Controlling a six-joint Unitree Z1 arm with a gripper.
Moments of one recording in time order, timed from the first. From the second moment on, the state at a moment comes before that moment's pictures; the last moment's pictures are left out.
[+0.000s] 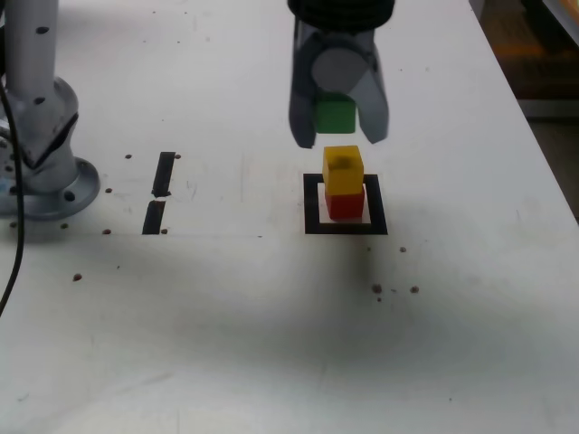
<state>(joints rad) -0.25 1.90 -1.76 1.45 0.01 -0.16</state>
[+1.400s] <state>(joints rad) -0.19 1.94 -1.62 1.29 -0.04 -0.10</state>
